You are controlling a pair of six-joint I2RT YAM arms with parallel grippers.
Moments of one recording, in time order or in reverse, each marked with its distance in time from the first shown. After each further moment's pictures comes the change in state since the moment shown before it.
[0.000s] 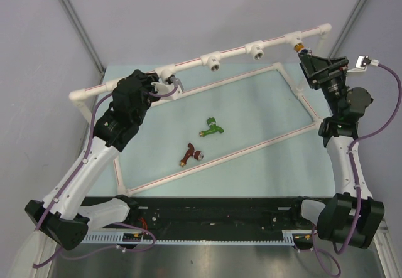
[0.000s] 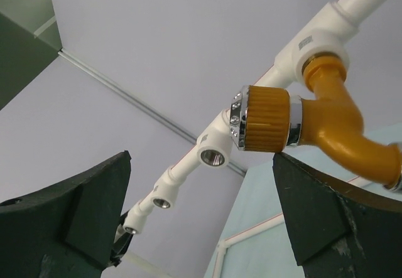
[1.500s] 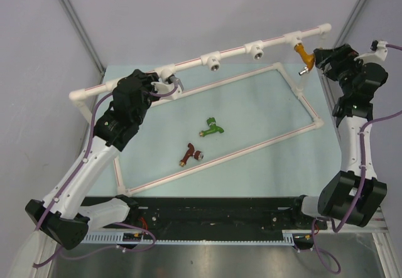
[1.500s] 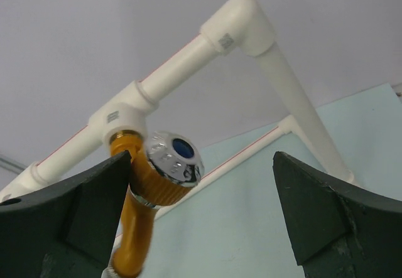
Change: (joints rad) left arm 0.000 0.005 0.004 -0.002 -0.001 -0.001; right arm -0.116 0.173 0.276 -0.412 0.140 -0.613
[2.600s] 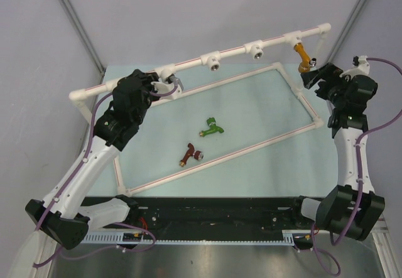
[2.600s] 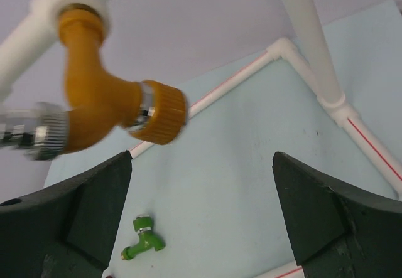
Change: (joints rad) left arm 0.000 0.002 0.004 -0.004 0.000 -0.005; right arm 0.008 -0.086 -0.126 -0.230 -0.057 -0.105
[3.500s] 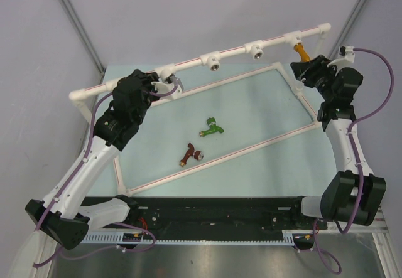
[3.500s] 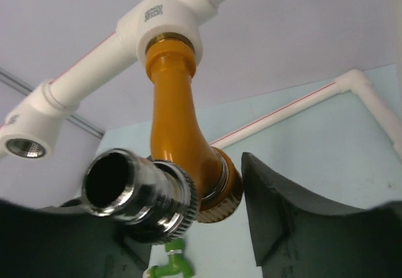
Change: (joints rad) left arm 0.000 0.000 0.000 0.000 0.000 0.000; right arm 0.138 0.087 0.020 0.251 0.004 0.030
